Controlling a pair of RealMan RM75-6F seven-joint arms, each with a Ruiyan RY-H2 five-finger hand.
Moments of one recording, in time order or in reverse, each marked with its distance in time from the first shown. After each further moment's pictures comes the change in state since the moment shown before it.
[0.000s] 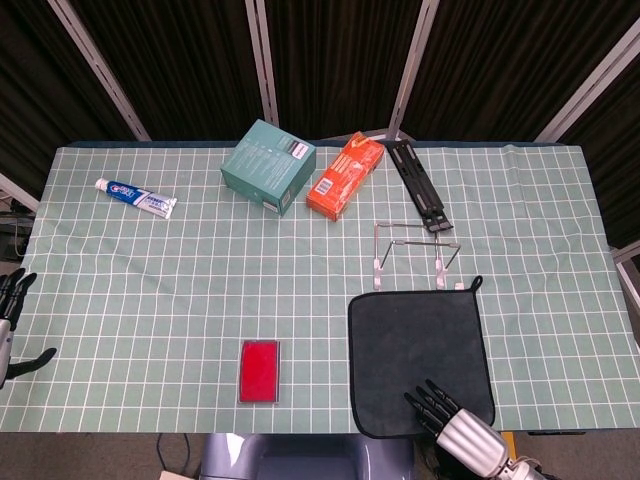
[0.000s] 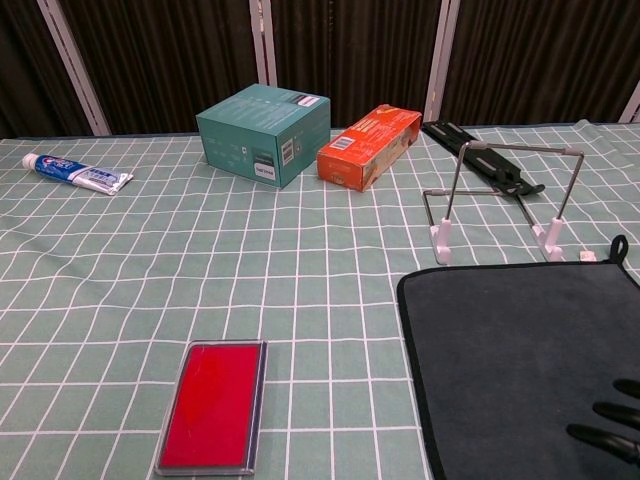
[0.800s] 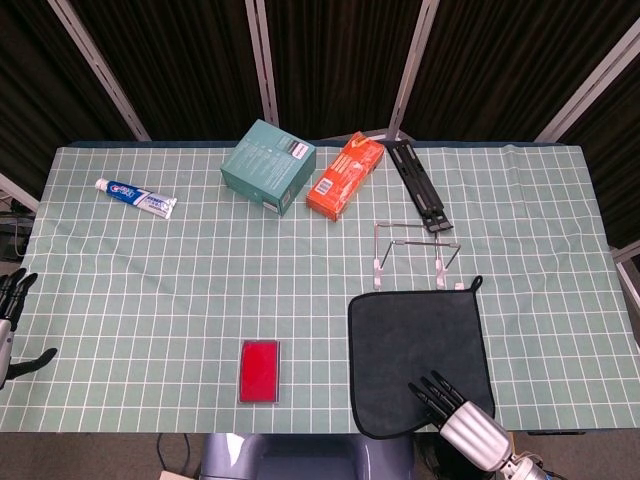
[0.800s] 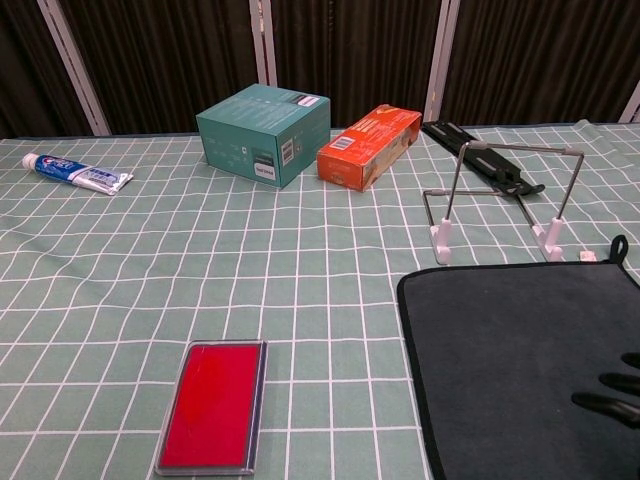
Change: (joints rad) left arm 0.000 0.002 0.002 -0.001 0.003 0.001 -0.004; right arm 0.006 0.018 0.009 -0.050 0.044 0.009 0.051
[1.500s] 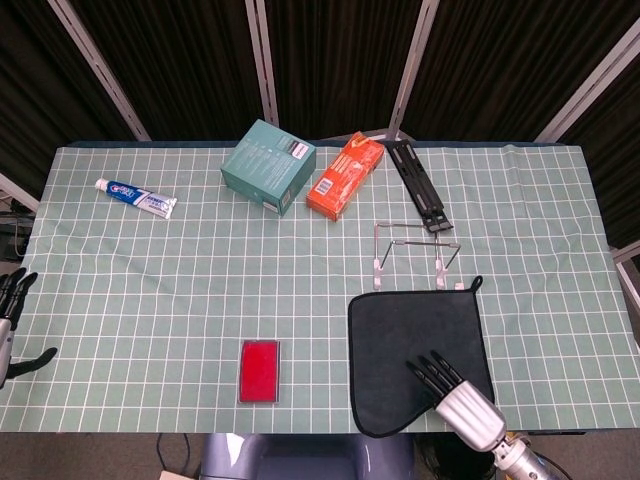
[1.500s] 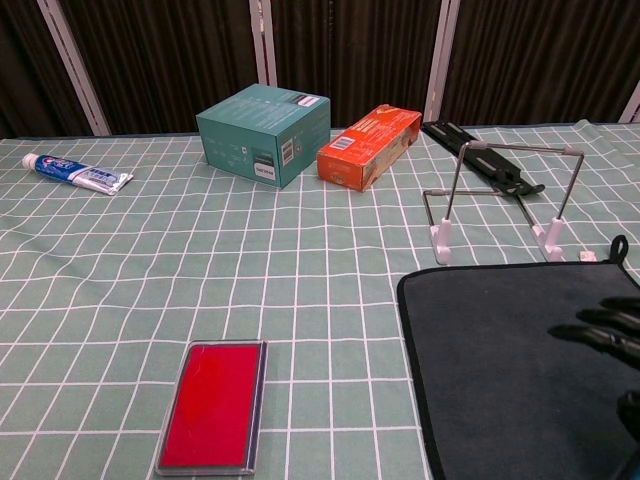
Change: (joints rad) left arm -0.003 0.002 -0.002 -0.001 -0.006 -0.005 -0.005; right arm 0.063 0.036 0.072 -0.170 0.082 -0.063 0.072
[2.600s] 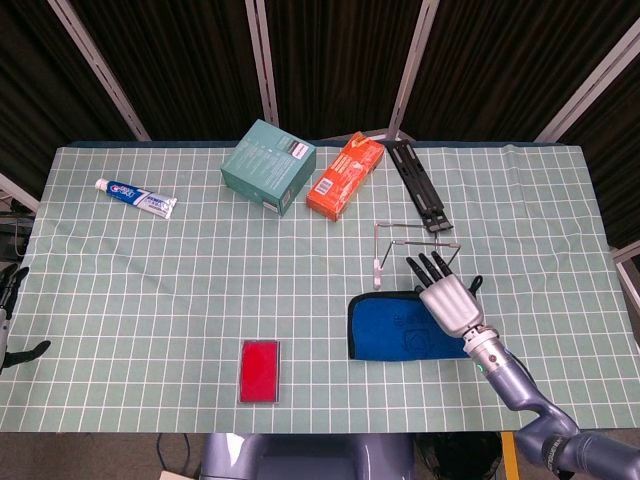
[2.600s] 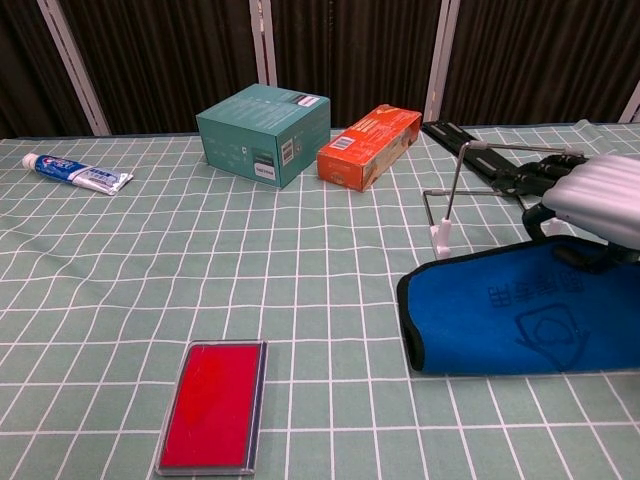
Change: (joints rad) left arm -0.040 -0.023 -0.035 0.046 -0.136 -0.088 0.020; right arm 0.315 0.079 0.319 -0.217 0.449 -0.522 -0.232
